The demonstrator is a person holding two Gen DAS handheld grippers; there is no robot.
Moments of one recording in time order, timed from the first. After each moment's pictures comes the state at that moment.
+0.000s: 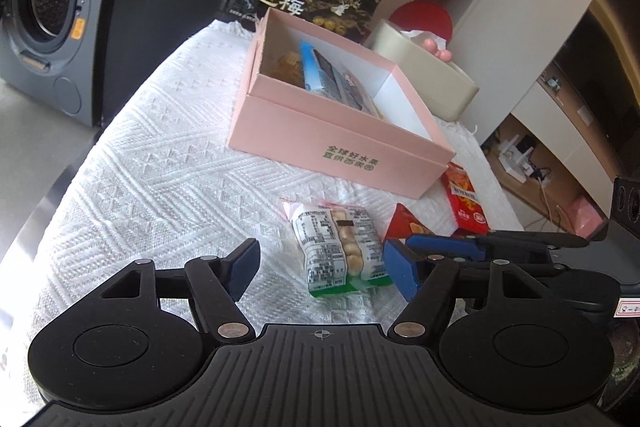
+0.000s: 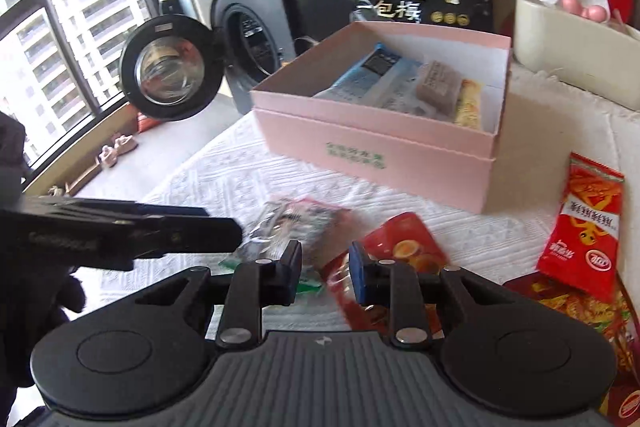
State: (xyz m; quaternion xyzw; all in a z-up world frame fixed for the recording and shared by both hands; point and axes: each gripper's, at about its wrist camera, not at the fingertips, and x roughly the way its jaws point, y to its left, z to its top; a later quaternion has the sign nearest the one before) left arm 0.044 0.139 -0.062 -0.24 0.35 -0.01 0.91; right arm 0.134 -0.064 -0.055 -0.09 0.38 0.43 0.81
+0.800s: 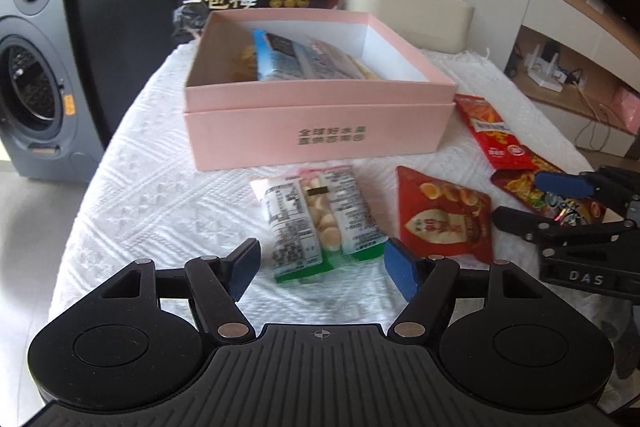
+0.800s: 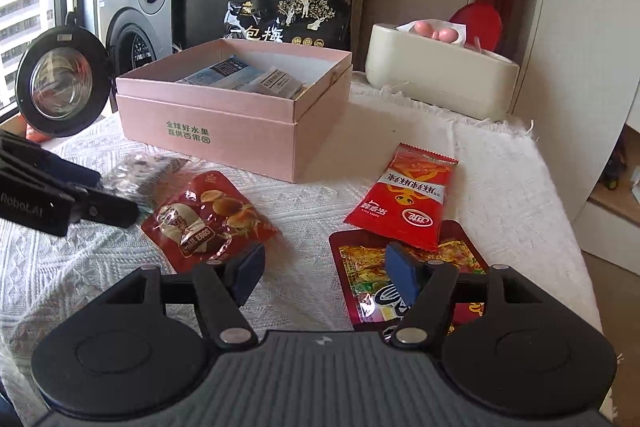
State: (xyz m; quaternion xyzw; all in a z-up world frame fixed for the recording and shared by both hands) left arm 0.076 0.095 -0.069 -0.05 0.39 0.02 0.92; right arm 0.124 -0.136 -0.079 -0.14 0.29 0.26 0.91
